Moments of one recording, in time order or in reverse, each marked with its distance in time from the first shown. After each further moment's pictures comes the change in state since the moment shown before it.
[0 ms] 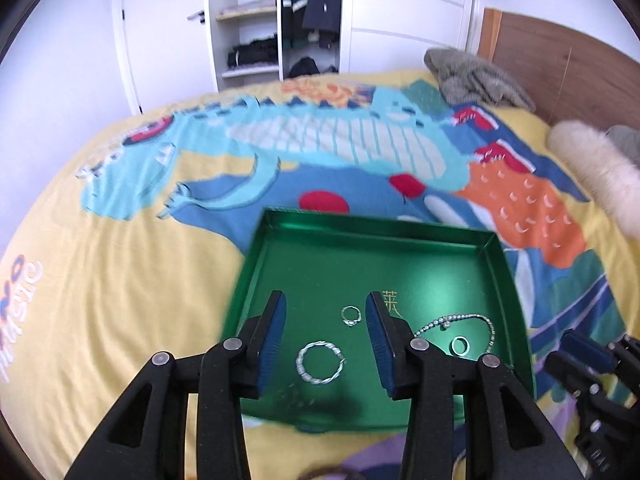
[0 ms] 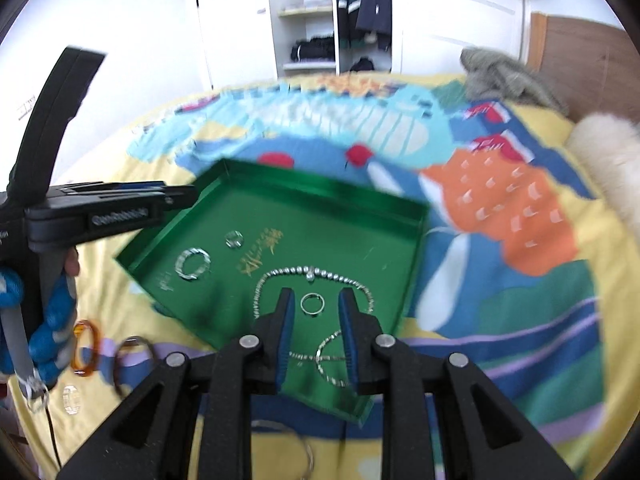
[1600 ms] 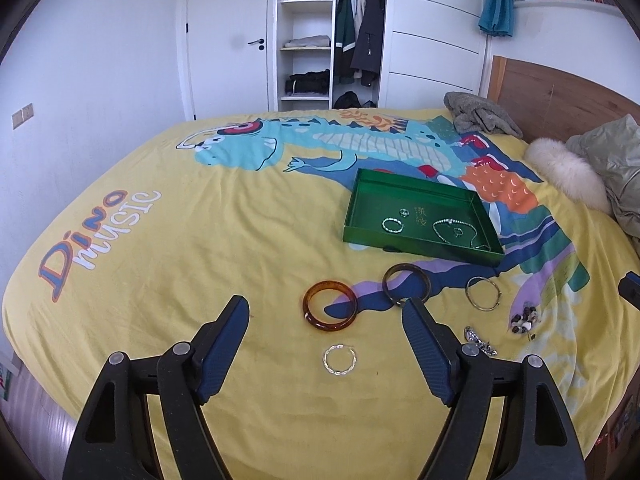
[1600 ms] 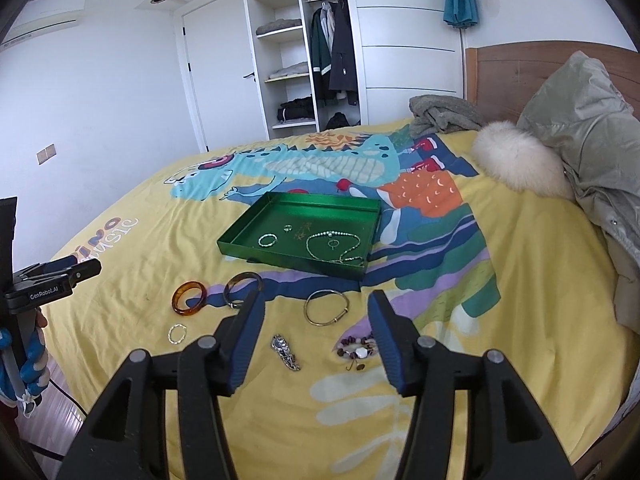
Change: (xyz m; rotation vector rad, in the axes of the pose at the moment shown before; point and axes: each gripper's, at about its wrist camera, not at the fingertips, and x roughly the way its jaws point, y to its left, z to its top) left arm -0.231 0.090 -0.194 -0.090 -0.098 0.065; right arm -0.245 0.051 -0.129 0.122 -0.187 -0.043
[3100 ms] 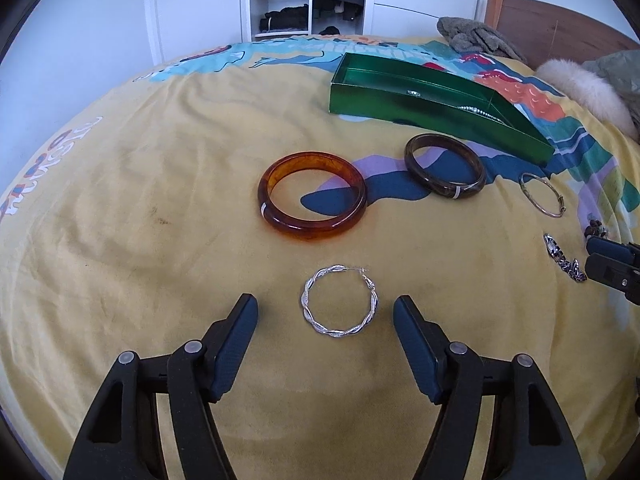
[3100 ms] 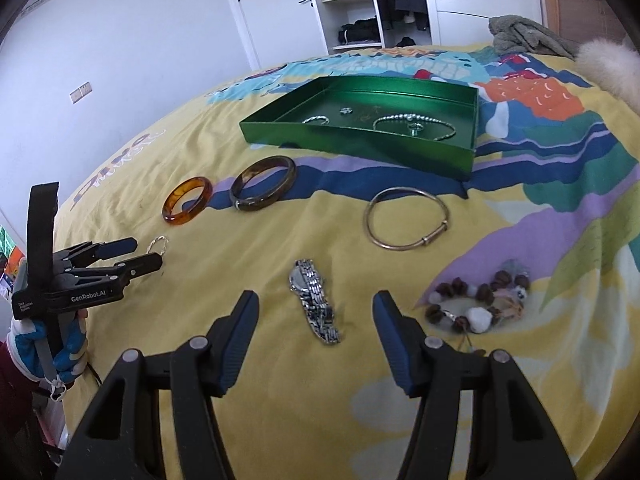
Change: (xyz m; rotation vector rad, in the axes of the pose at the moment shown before) left arm 0.154 -0.006 -0.089 0.060 0.179 -0.063; right arm 0.176 0.019 -0.084 -0.094 0.249 0.245
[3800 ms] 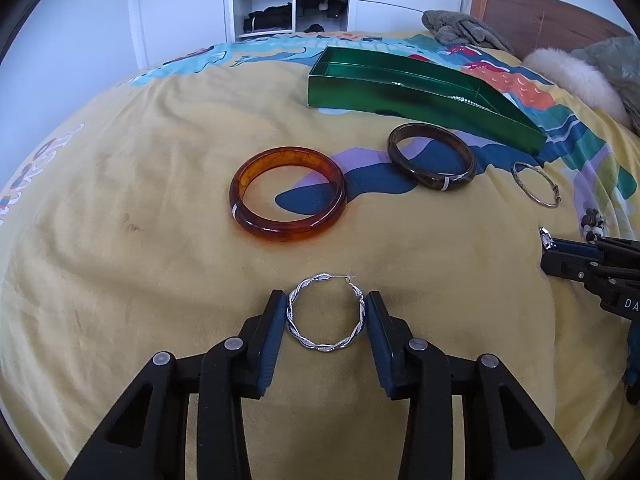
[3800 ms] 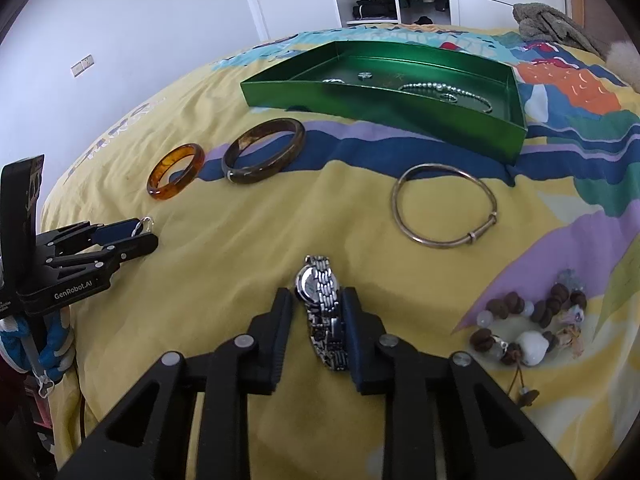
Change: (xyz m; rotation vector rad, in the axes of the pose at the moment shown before) left arm 0.011 -0.007 0.000 0.035 0.004 -0.035; right arm 0.046 0.005 0.001 -0.043 0.091 0.008
